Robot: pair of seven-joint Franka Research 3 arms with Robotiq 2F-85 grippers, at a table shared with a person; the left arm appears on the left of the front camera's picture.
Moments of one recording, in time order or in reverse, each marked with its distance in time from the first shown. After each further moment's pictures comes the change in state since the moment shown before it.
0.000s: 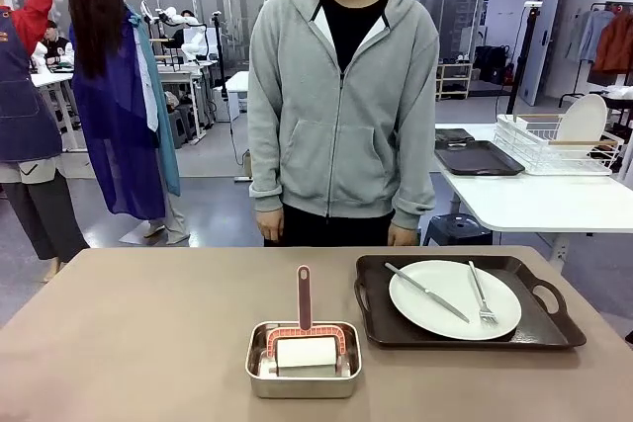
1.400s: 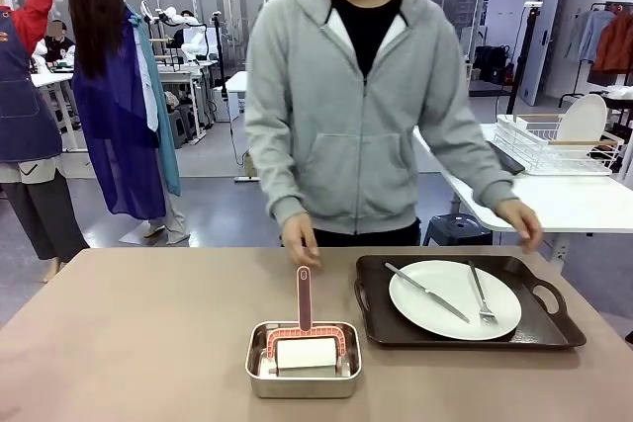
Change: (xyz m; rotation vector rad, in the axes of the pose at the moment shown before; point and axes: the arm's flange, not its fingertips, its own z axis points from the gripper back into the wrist) left arm 0.001 0.006 -0.003 -0.020 -0.015 -0.011; right arm 0.000 0.000 0.000 0.000 0.000 0.000
